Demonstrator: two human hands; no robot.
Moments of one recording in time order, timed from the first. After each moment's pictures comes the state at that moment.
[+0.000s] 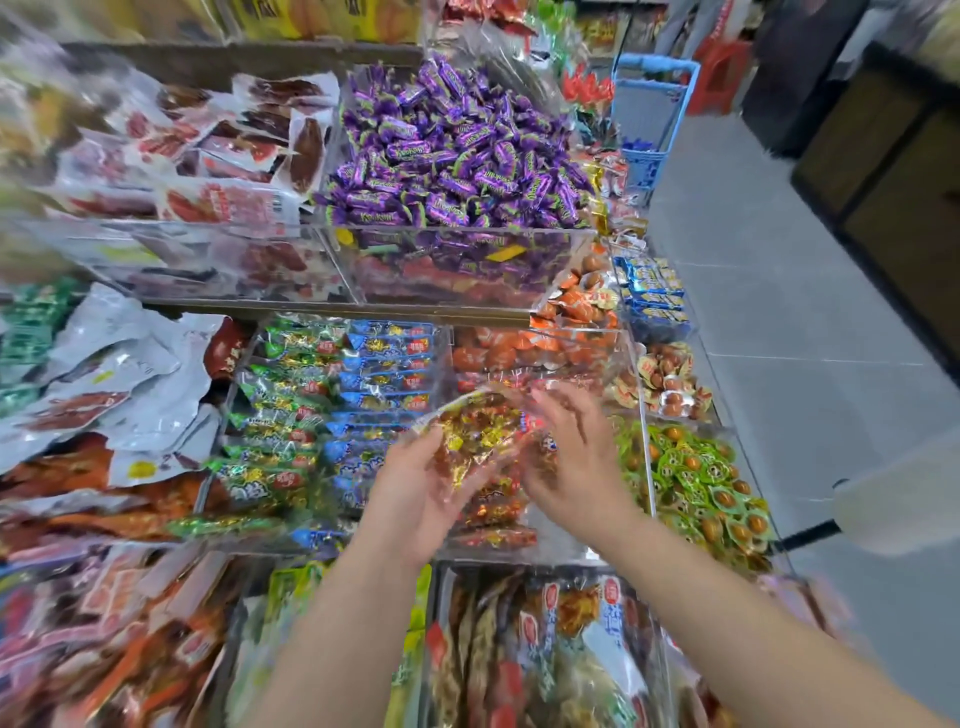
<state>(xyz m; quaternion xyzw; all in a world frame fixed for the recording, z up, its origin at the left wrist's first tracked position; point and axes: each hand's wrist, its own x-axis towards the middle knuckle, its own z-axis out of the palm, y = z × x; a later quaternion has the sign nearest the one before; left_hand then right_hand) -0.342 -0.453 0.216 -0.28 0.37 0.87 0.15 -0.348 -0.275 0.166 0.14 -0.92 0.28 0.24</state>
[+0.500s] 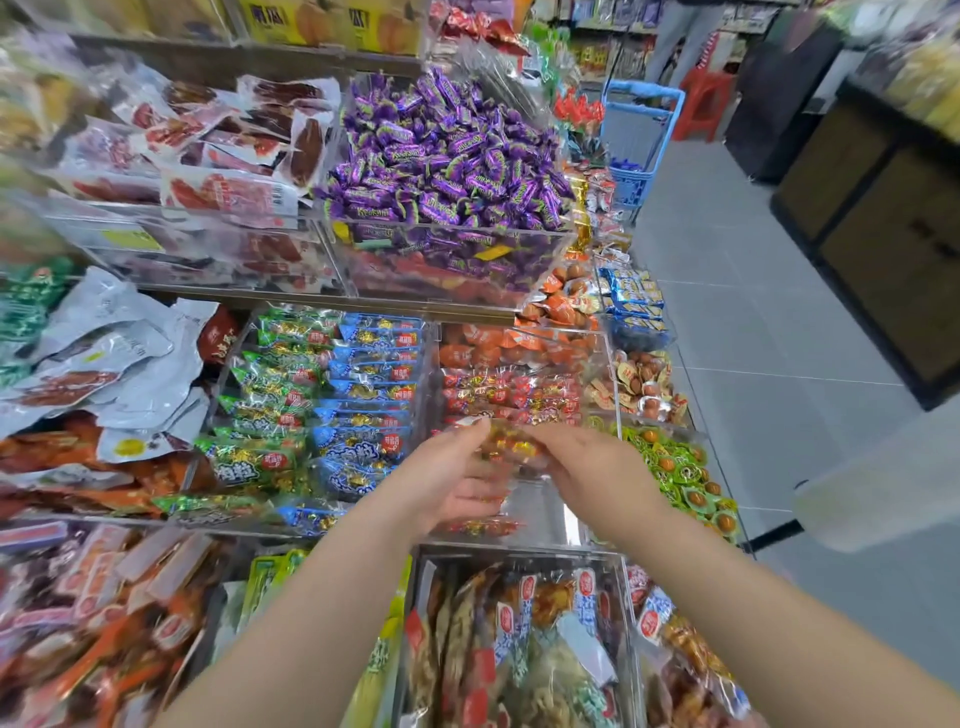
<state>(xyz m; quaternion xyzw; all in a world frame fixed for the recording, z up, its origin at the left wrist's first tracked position) -0.337 -0.432 0.231 -0.15 0.64 0.68 0.34 -0.318 -0.246 0.207 0.23 -0.95 0.14 0.17</state>
